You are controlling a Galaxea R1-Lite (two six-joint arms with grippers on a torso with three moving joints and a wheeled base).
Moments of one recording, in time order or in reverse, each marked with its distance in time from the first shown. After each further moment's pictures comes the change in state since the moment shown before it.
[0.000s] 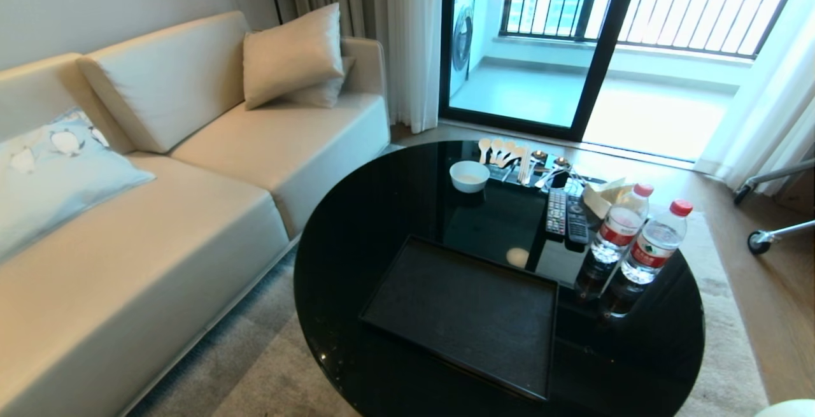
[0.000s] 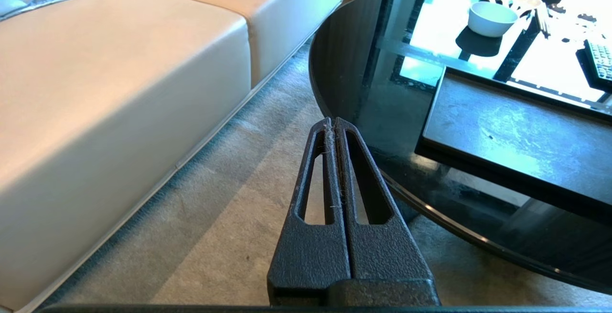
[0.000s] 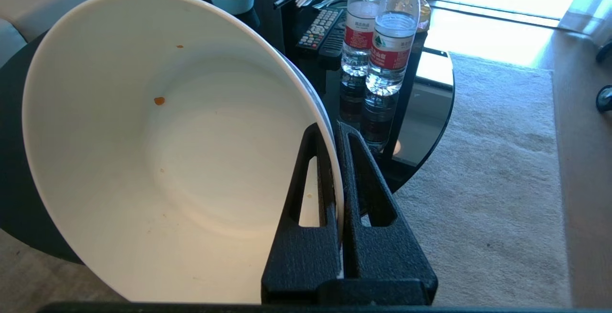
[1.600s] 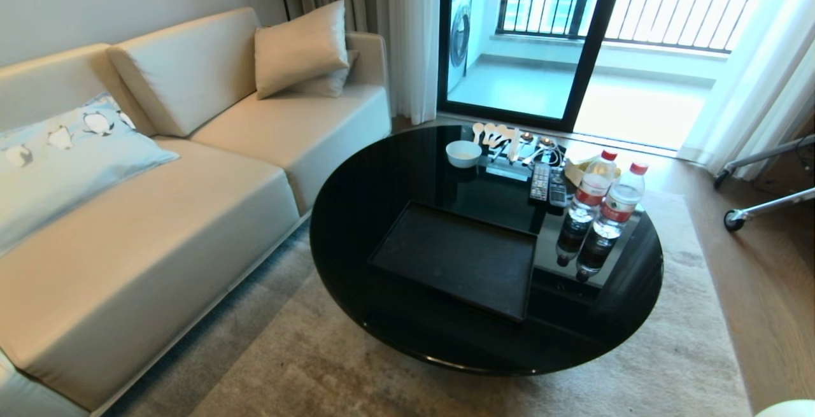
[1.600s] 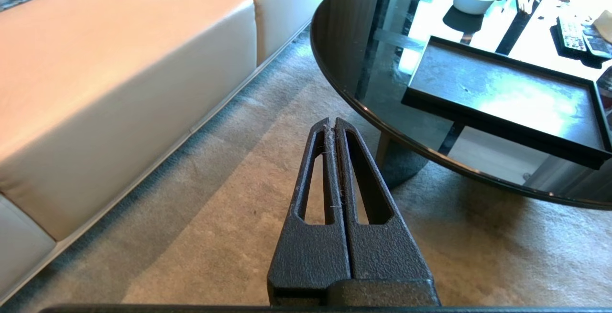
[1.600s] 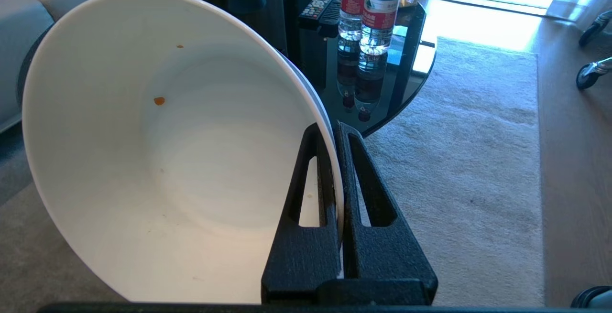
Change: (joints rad) left arm 0.000 0.000 0.000 0.000 0.000 0.000; right arm 0.000 0.000 0.000 0.000 0.000 0.001
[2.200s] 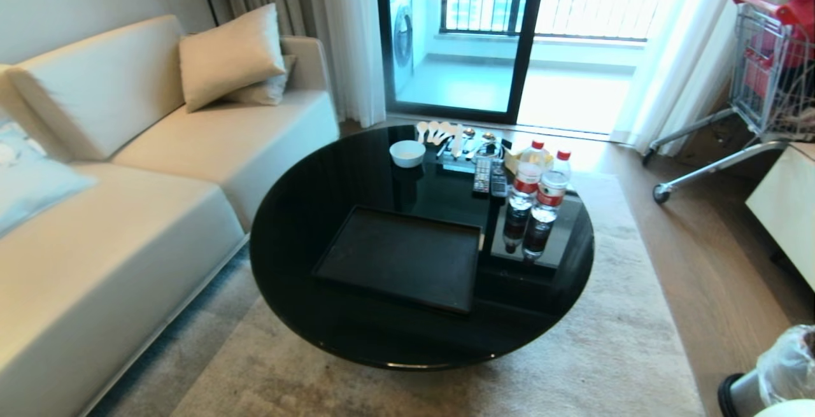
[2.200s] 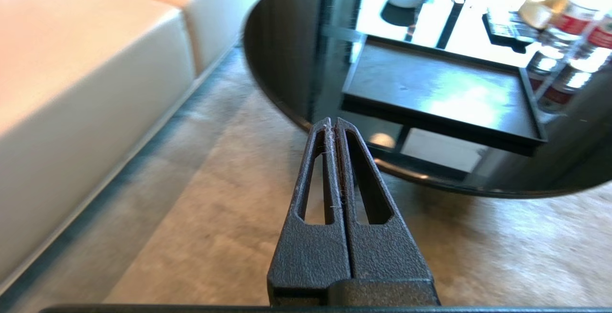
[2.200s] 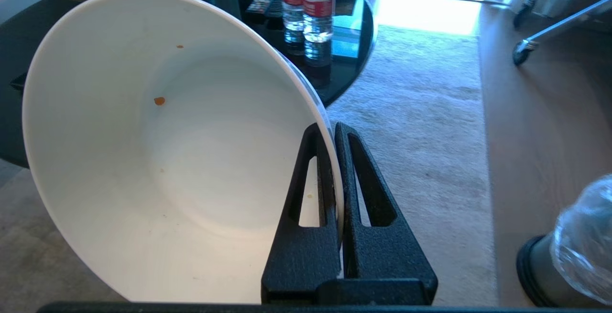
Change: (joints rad) left arm 0.000 0.000 0.000 0.000 -0.001 0.000; right arm 0.000 0.000 0.000 0.000 0.000 0.000
